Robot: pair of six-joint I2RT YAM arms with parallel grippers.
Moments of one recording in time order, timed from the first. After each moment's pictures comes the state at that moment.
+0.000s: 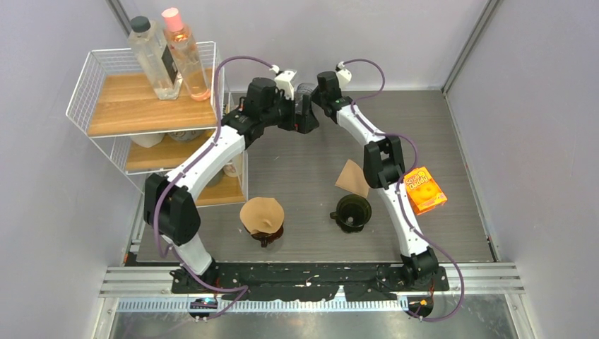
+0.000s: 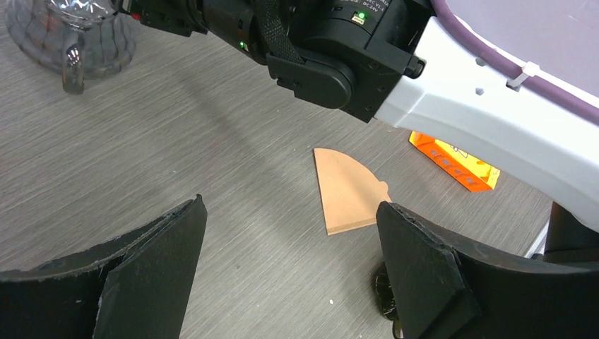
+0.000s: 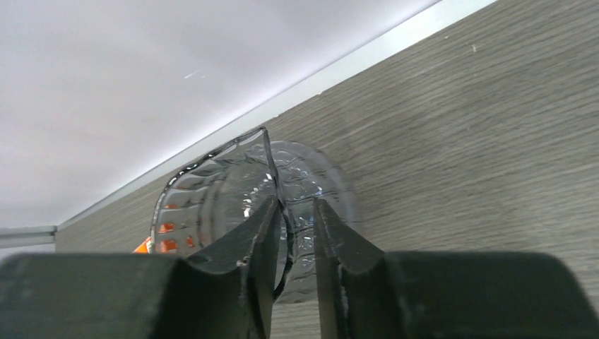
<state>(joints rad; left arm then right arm) -0.51 1.71 1.56 -0.30 0.30 -0.26 0.41 2.67 2.44 -0.21 0.27 0.84</state>
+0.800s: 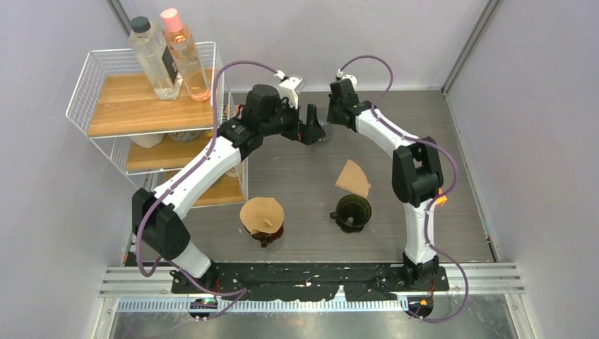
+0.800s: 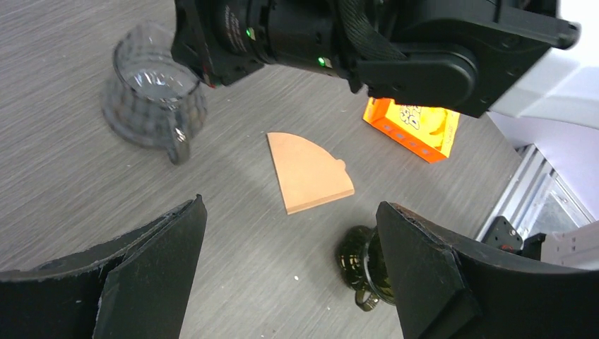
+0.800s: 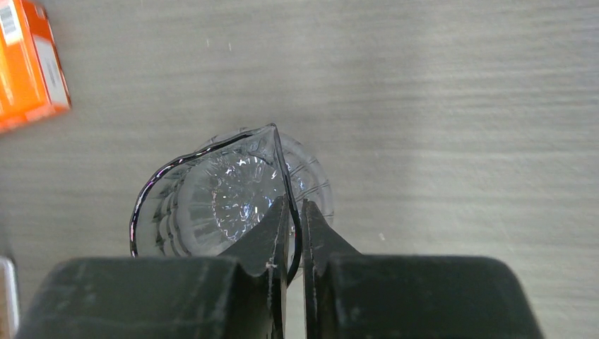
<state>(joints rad) -0.58 1.59 1.49 -0.31 0.31 -0.26 0.41 2.15 1.82 -0.35 0.21 0.42</state>
